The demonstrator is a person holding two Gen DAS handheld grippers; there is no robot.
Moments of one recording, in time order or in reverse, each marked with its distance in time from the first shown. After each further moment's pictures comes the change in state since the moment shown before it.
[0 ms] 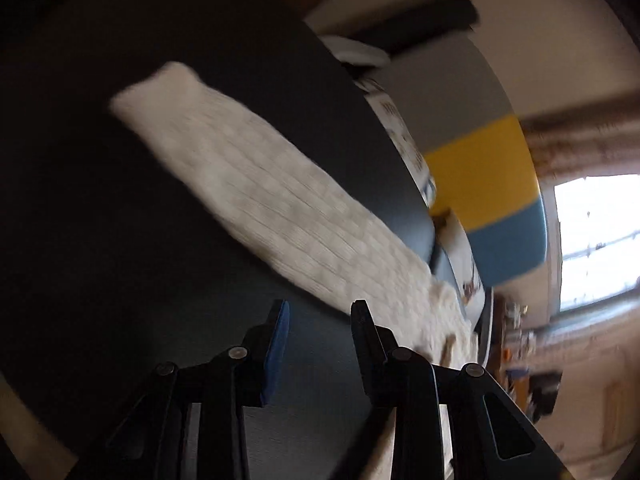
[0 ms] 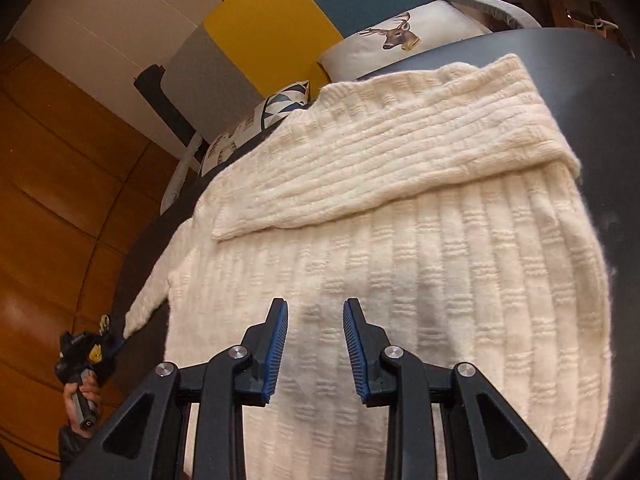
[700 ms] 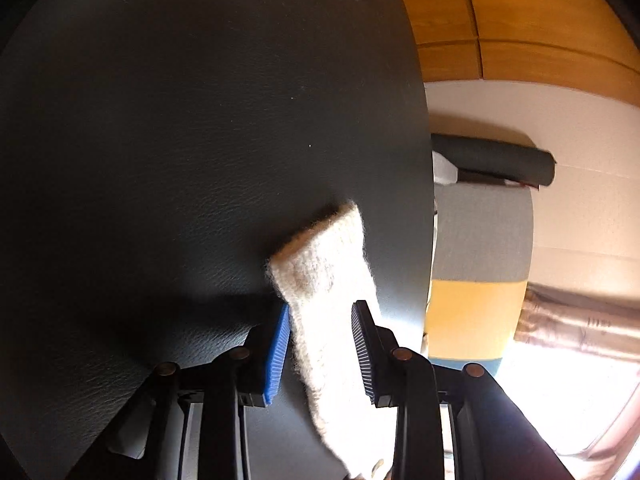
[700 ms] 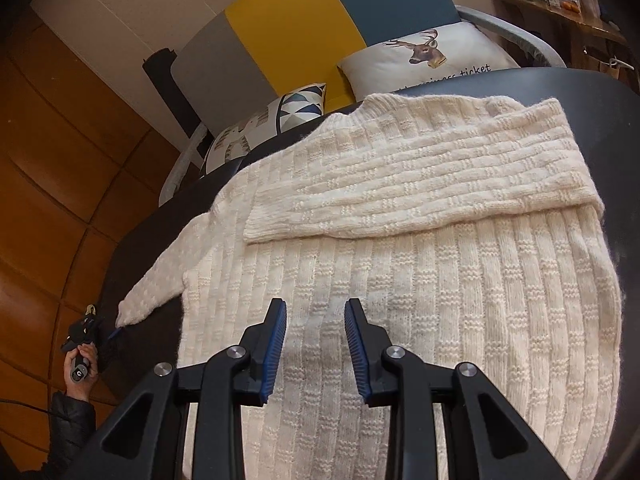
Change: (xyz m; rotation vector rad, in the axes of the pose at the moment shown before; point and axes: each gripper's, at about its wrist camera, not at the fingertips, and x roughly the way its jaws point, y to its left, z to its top) left arm 0.017 0.104 0.093 -0.469 -0.109 -0.120; right arm 0.012 0.052 0.003 -0.092 -0.004 -0.090
